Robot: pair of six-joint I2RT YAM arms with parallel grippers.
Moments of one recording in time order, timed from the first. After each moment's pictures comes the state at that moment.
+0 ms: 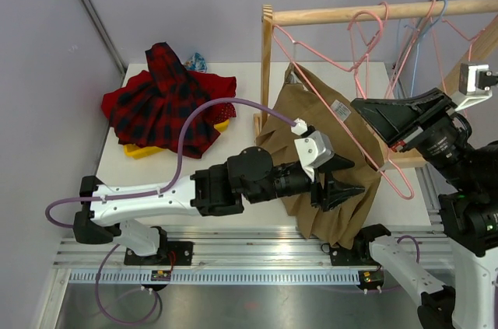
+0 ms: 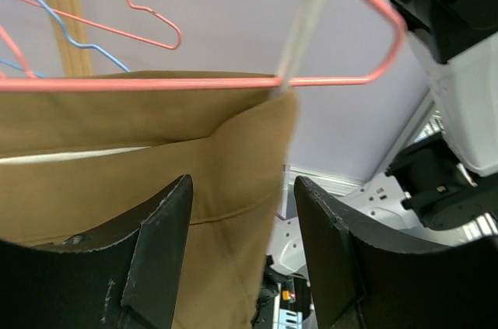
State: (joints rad) left arm -1.47 1.43 1.49 0.07 -0.04 -0.16; right arm 0.27 0.77 1.54 -0.32 -0.55 0.93
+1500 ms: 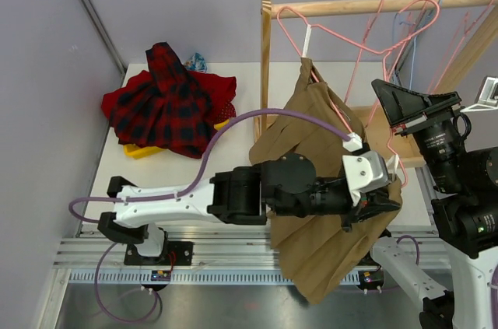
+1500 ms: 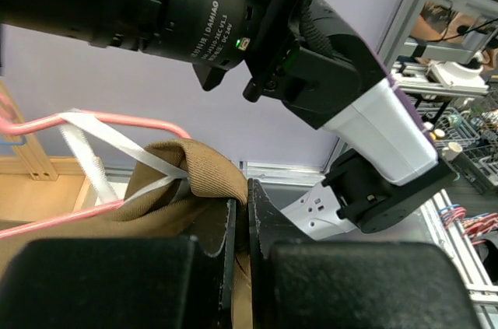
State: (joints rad) left arm -1.60 1.67 1.97 -0.24 -0.01 -0.12; right arm 0.29 0.71 1.43 -0.32 -0.11 0.91
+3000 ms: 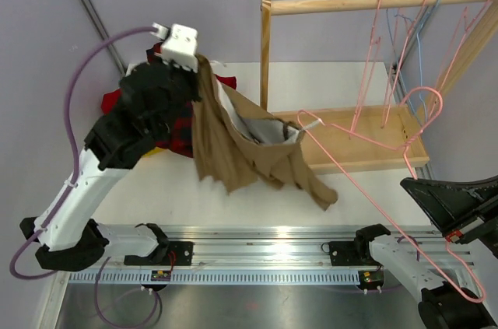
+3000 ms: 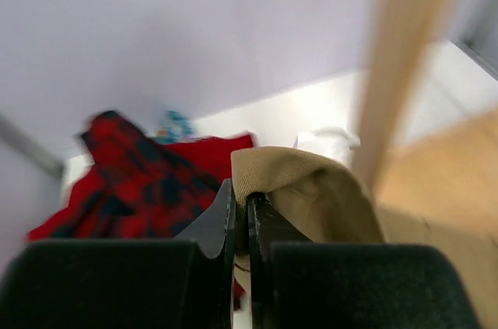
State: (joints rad) left arm -0.93 1.22 1.75 -0.66 -0.61 0.06; right arm 0.28 0.80 2.25 -1.34 -0.36 0.72
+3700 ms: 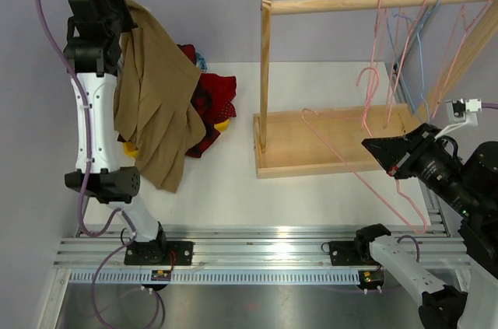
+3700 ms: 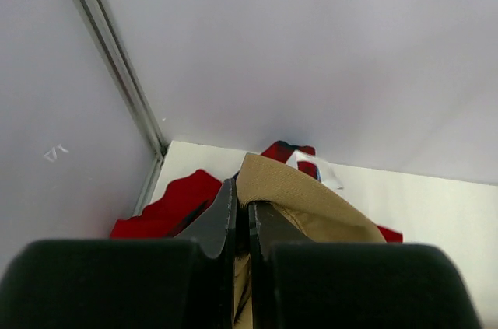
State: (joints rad) left arm -0.01 1.73 2.37 -0.77 -0.14 -0.04; right arm 0.29 0.77 1.76 -1.18 -0.22 0.62
